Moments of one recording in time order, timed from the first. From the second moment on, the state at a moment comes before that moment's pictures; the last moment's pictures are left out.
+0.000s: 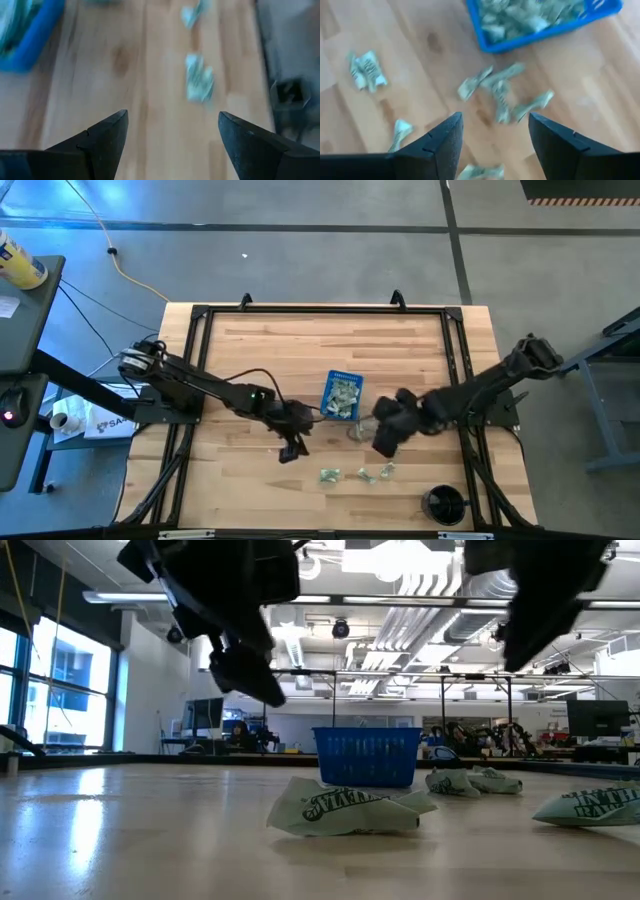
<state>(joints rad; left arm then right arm) -0.24 1.62 0.95 -0.13 0.17 -0.42 0.42 1.44 1.03 -0.79 0.29 0.91</state>
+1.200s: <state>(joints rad) -0.43 2.08 1.29 -0.18 -0.15 -0.36 0.70 1.46 1.03 -0.90 0.43 1.28</state>
